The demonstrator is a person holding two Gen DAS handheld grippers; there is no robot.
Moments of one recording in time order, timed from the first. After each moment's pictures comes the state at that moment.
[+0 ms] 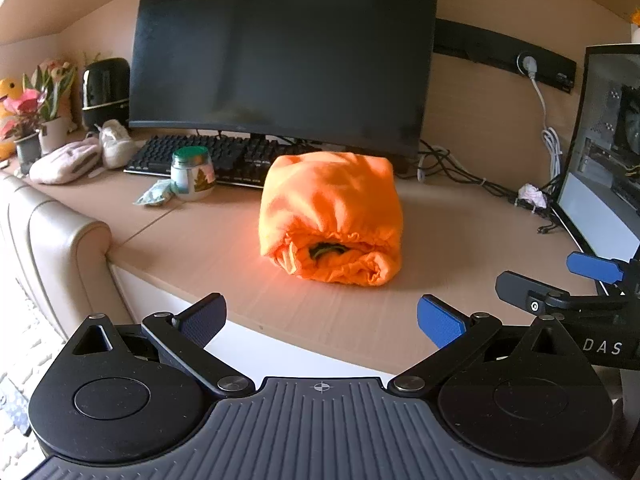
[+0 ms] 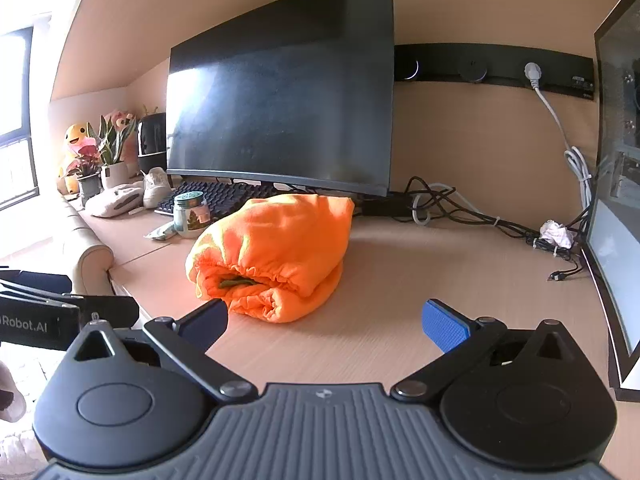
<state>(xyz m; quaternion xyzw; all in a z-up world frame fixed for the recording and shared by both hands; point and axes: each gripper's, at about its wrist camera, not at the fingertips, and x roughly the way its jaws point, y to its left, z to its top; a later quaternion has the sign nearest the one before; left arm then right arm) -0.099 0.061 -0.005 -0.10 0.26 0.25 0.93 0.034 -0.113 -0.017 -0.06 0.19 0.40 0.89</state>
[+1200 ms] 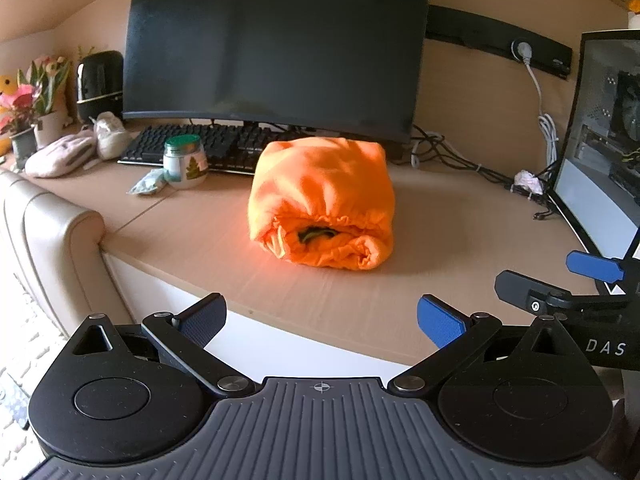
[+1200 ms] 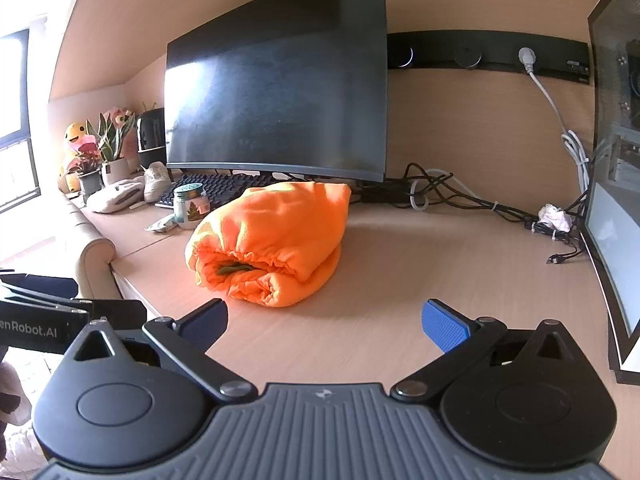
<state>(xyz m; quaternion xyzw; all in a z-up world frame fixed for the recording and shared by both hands) -0.095 0.049 -0.009 -0.10 0.27 0.25 0.92 0.035 -0.125 -0.024 -0.05 0.21 0.40 0.89</state>
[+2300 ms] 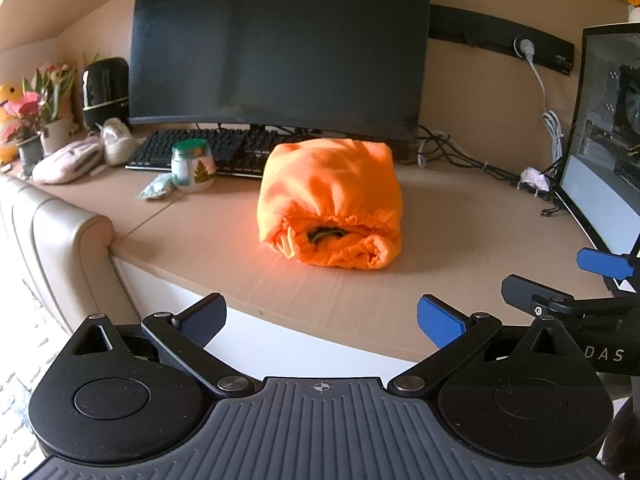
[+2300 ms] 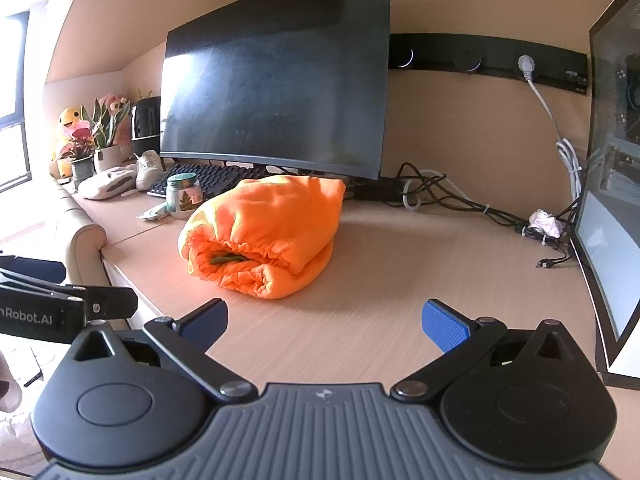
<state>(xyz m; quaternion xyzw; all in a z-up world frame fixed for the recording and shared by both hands) -0.099 0.048 -0.009 -0.08 0.27 0.26 0.92 0.026 -0.121 -0.026 -0.08 0.20 0.38 0.90</state>
